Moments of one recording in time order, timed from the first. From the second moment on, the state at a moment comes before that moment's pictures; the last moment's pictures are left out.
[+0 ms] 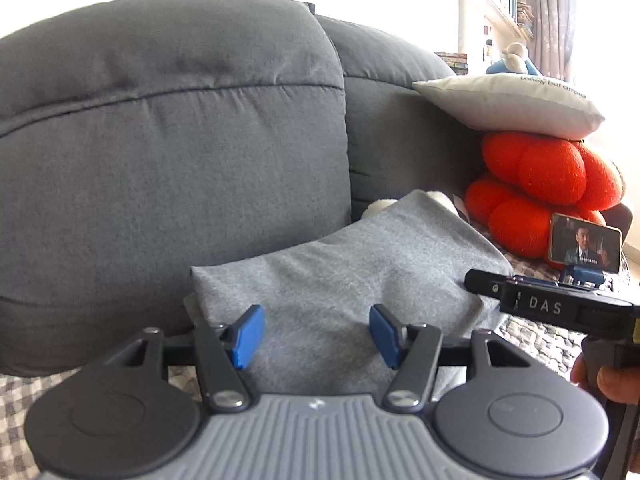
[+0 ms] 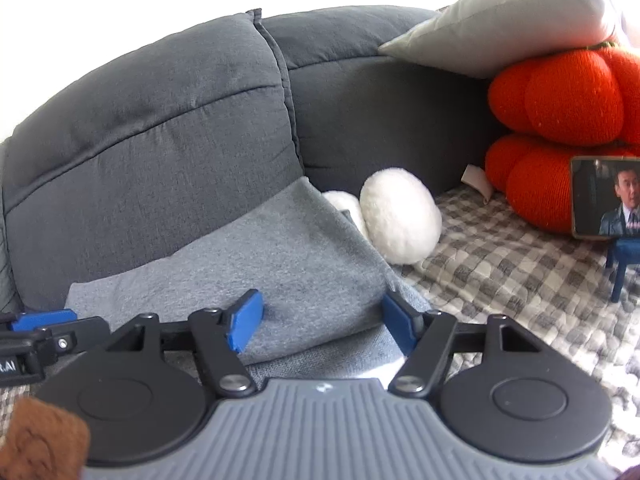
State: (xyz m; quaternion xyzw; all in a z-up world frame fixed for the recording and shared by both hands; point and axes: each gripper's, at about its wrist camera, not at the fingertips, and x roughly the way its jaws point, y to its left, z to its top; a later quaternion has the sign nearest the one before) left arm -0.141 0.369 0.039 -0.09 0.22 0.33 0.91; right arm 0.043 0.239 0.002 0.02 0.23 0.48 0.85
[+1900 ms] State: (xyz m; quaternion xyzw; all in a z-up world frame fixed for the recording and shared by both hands) left arm -0.205 0.252 0.042 -0.14 0.28 0.47 0.82; right arm -0.052 0.121 0.046 -0.05 0.19 0.55 0.81
